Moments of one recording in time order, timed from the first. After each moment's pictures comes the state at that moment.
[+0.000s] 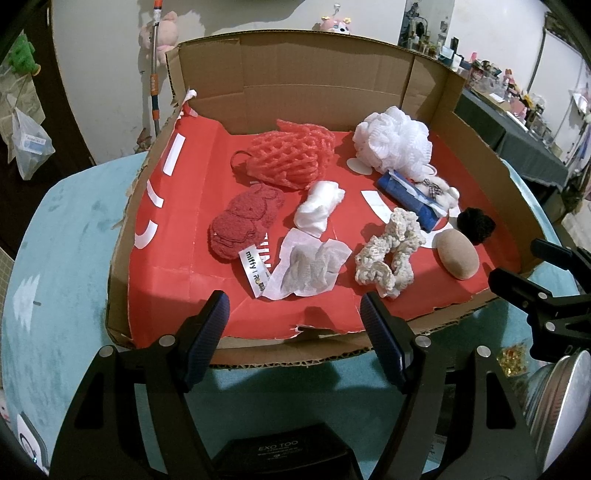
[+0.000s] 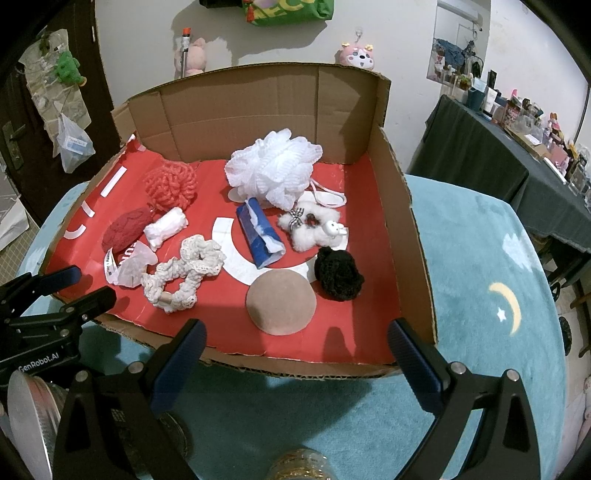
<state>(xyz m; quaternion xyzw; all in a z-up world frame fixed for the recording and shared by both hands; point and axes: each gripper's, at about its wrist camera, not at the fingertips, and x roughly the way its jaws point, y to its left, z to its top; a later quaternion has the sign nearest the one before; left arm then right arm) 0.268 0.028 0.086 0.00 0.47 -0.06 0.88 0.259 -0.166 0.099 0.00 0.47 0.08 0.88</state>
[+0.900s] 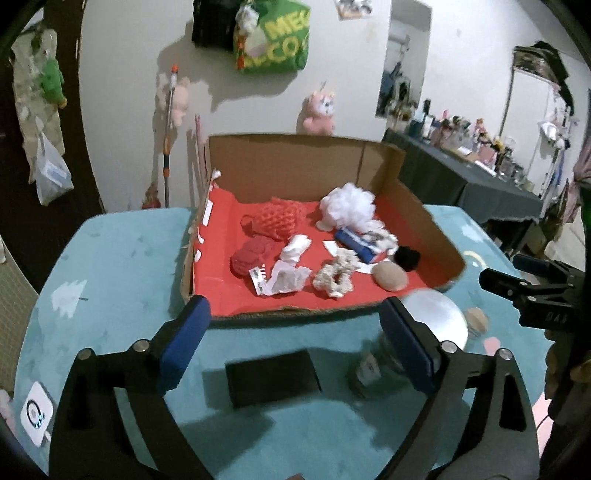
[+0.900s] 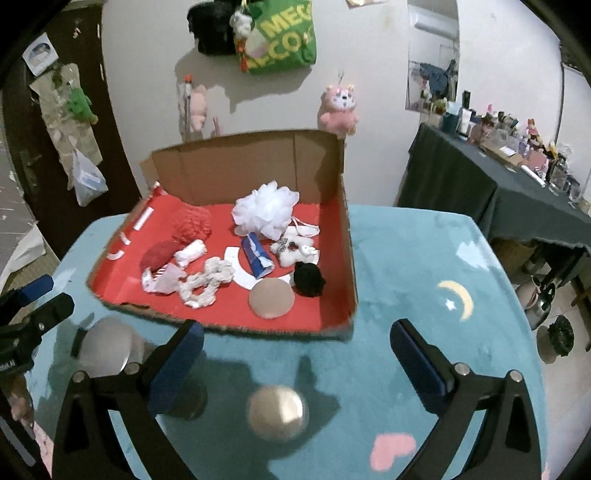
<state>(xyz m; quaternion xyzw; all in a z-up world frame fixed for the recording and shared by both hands) 0.153 0.032 0.164 -0.02 0.34 -0.07 0.94 0.177 -0.205 0.161 0.03 0.39 0.08 0.92</state>
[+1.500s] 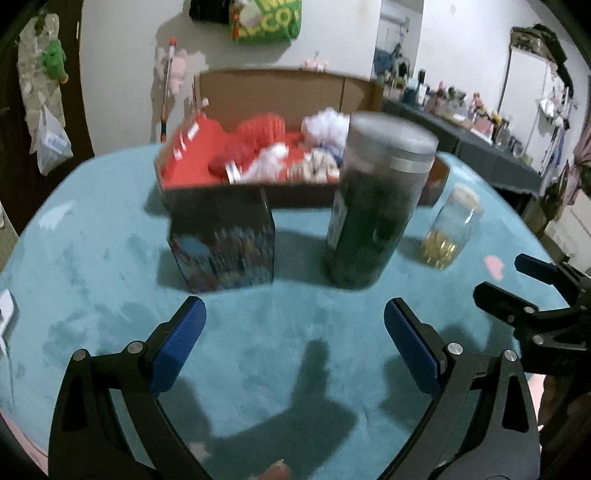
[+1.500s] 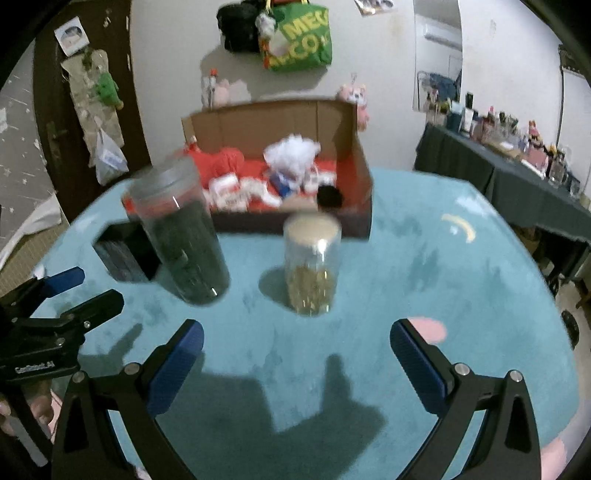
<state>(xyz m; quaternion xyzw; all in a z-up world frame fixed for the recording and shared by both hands) 0.083 -0.002 0.076 -0.02 0.37 -0.07 0.92 0.074 -0.192 0.088 0.01 0.39 0.10 0.92</state>
